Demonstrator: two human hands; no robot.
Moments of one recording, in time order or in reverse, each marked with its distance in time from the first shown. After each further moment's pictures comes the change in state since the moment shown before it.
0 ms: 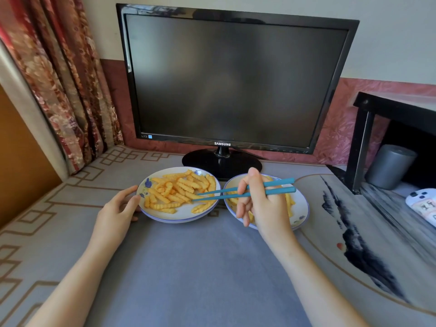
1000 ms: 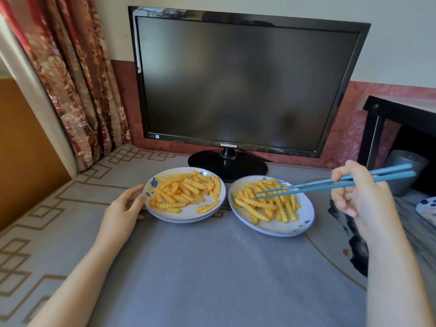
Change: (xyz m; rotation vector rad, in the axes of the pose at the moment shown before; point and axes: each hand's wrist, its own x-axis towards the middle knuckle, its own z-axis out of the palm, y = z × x) left_hand 0.002 -0.004 -0.001 -0.007 -0.007 -0.005; right_hand 0.021 -0.033 -0.113 -0.038 0.329 0.131
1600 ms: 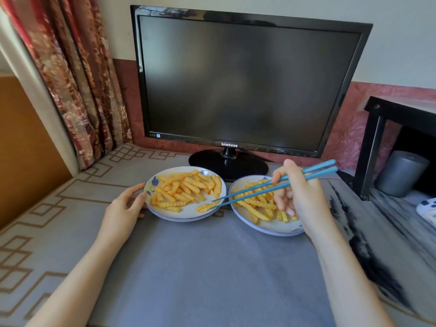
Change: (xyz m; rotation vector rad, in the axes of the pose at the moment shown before) left_hand 0.000 0.000 0.002 -0.012 -0.003 0.005; right_hand -0.019 0.013 0.068 -0.023 -0.291 0.017
